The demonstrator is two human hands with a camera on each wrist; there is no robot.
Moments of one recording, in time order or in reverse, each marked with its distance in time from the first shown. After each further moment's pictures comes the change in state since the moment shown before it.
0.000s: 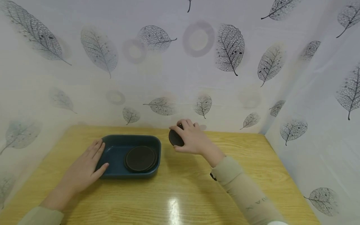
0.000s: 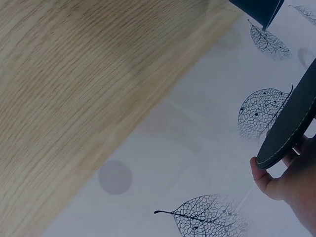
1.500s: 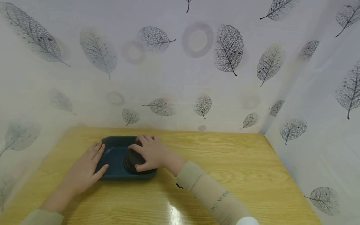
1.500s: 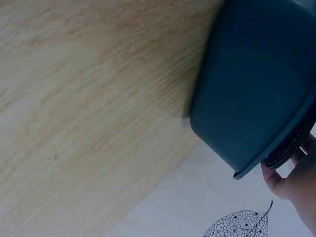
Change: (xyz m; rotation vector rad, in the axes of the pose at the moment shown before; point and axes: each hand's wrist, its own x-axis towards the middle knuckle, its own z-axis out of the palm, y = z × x) left_hand 0.000 0.000 0.001 -0.008 -0.004 -0.012; right_hand 0.062 -0.110 0.046 -0.173 -0.146 -0.227
